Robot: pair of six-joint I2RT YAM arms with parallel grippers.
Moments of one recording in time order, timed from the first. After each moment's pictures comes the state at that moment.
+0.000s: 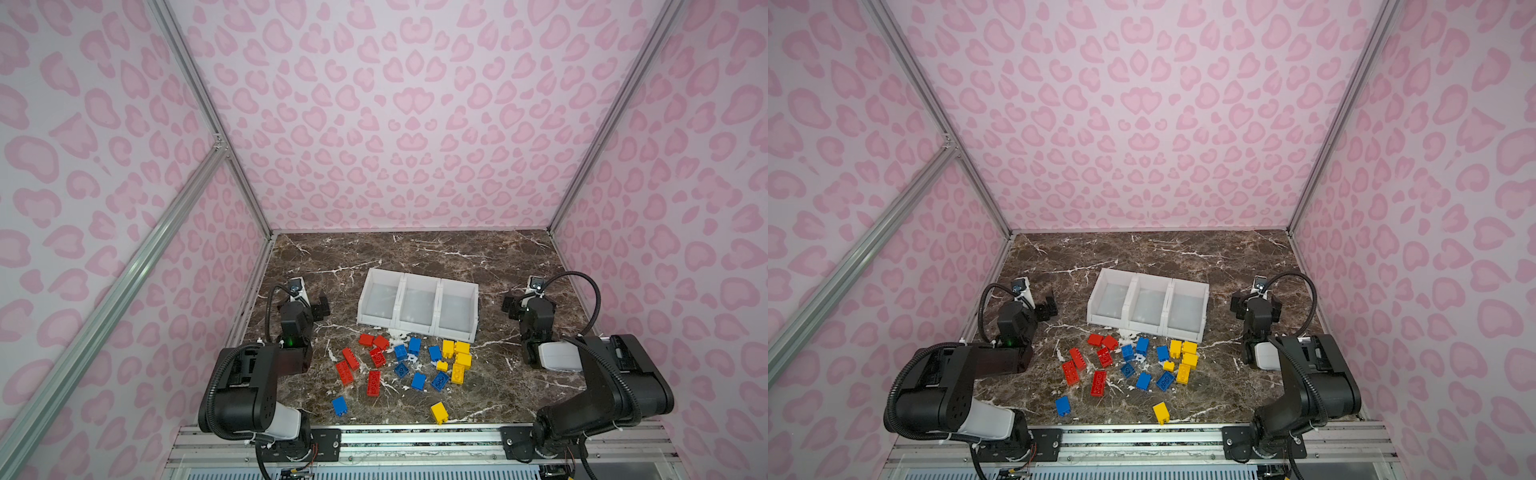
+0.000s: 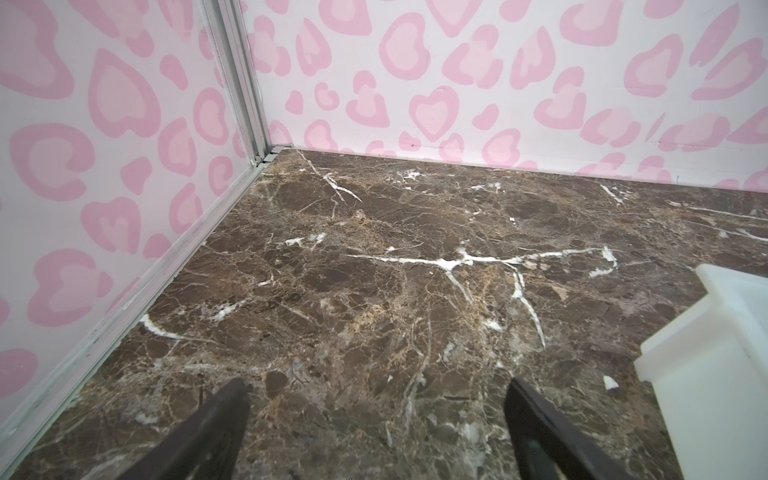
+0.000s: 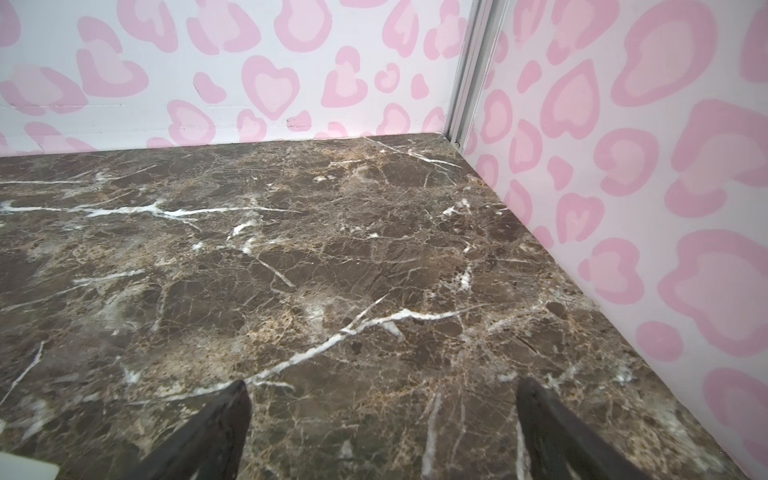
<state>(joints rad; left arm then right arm) 0.01 1.48 0.33 0.88 -0.11 -0.06 0.04 1.54 0.34 0.87 0.33 0.05</state>
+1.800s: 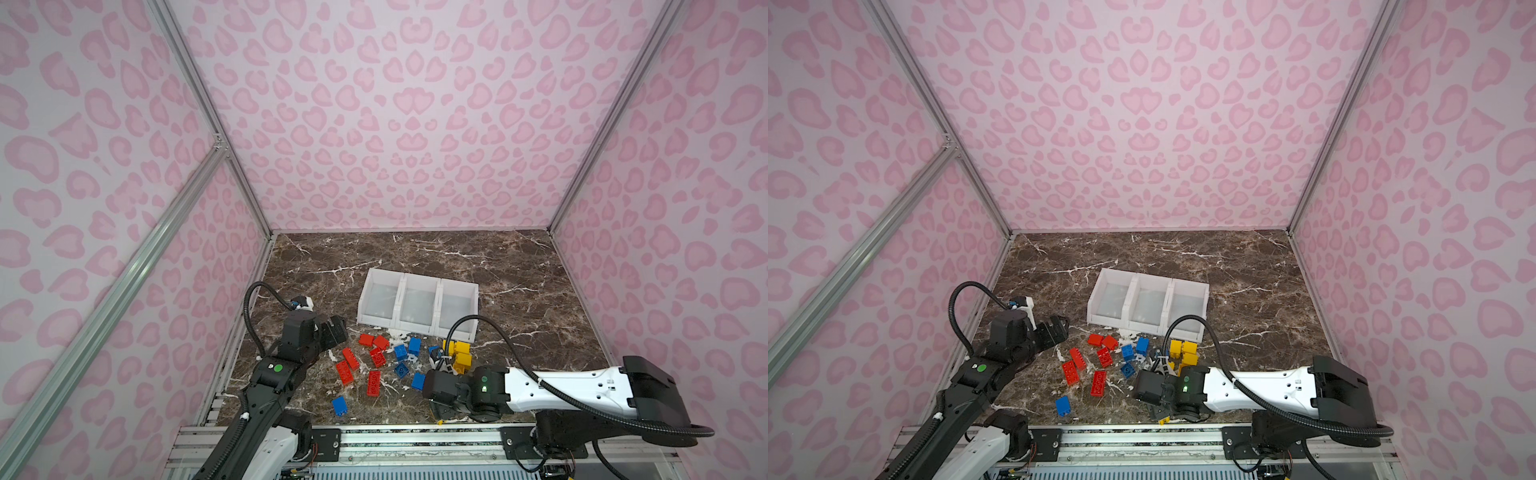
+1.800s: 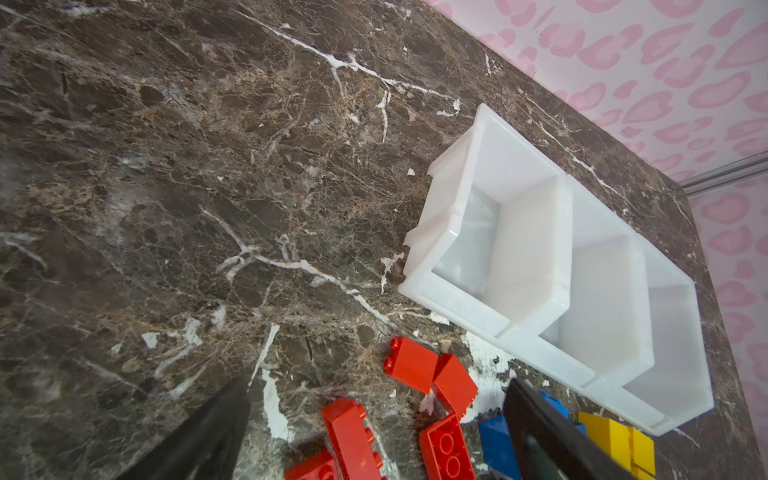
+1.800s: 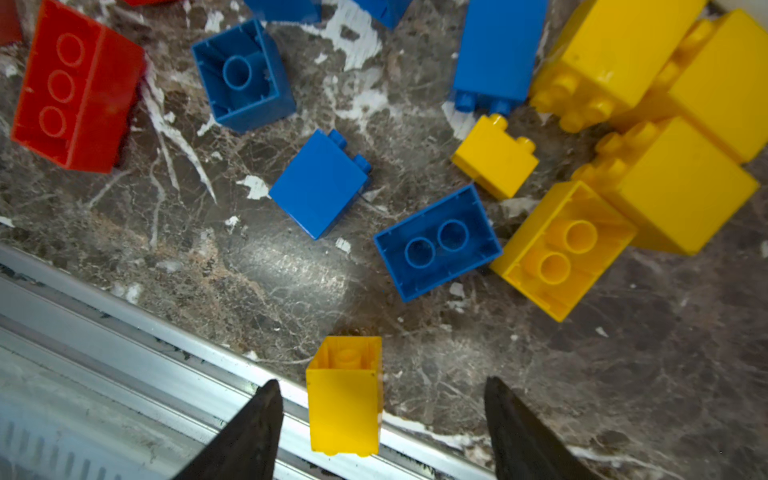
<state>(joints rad) -0.26 0.73 0.52 -0.48 -0.02 -0.61 1.35 1.35 0.80 -0.75 0.22 0.97</state>
